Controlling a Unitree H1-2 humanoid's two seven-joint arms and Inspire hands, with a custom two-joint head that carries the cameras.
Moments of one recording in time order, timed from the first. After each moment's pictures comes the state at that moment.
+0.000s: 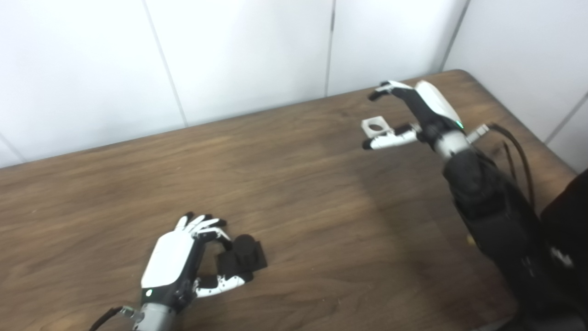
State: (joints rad) left arm -0.02 0.25 -0.38 -0.19 0.82 0.02 -0.11; right arm -0.31 -0.55 0.02 -0.19 -0.55 0.44 0.20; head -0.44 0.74
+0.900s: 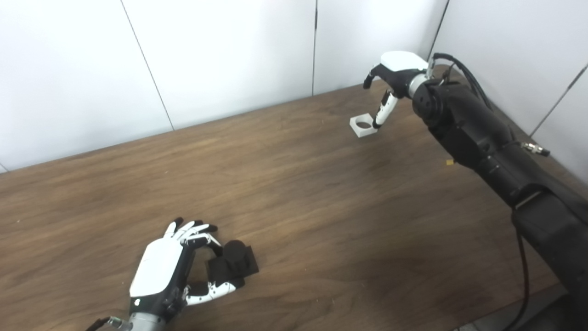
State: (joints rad) left arm -0.01 0.25 -0.37 -0.21 0.82 0.00 -0.12; right arm -0.67 -0.70 0.33 0.32 -0.77 0.38 0.38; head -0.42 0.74
